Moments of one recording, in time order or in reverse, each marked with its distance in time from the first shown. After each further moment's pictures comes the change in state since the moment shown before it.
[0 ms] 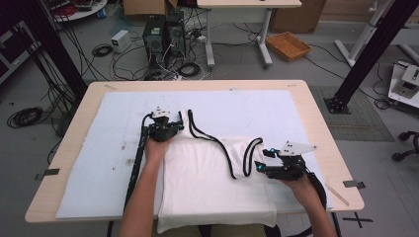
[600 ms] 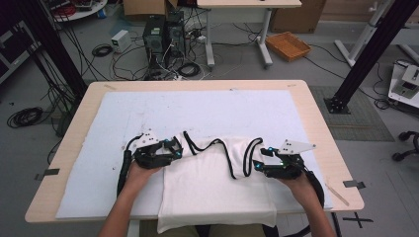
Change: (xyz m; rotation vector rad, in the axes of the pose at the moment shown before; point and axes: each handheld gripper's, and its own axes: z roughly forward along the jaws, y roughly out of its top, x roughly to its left) left arm -0.029 -0.030 -0.069 -0.020 -0.128 0.130; right arm 0.002 0.005 0.003 -0.022 0.020 0.006
